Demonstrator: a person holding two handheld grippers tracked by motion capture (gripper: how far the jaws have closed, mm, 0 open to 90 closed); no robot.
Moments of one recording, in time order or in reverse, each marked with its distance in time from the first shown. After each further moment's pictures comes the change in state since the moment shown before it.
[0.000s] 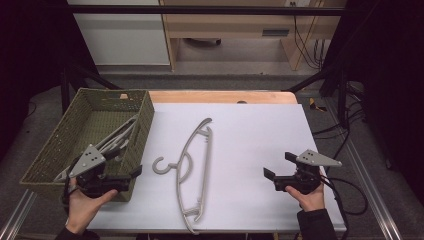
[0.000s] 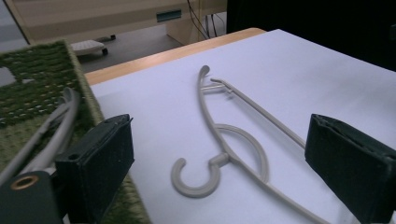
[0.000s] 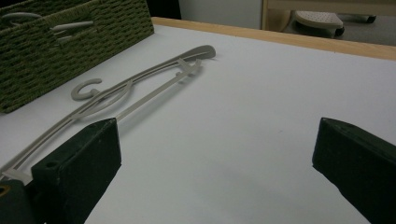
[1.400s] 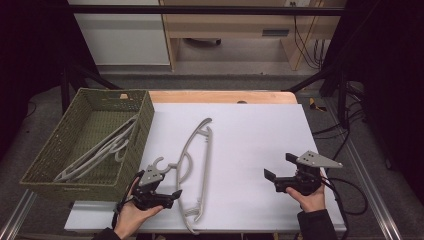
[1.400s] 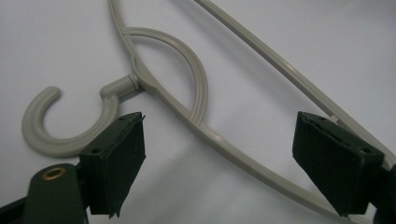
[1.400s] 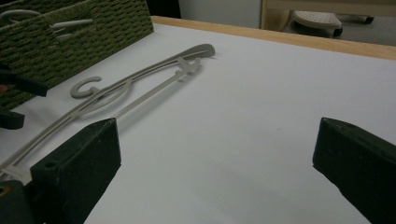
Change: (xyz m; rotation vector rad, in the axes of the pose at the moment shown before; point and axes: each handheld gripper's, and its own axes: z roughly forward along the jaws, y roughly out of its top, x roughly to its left) left arm -0.058 -0.062 0.095 0.302 -0.111 -0.009; right arm 0.001 -0.002 -0.002 0.007 -0.003 -0.007
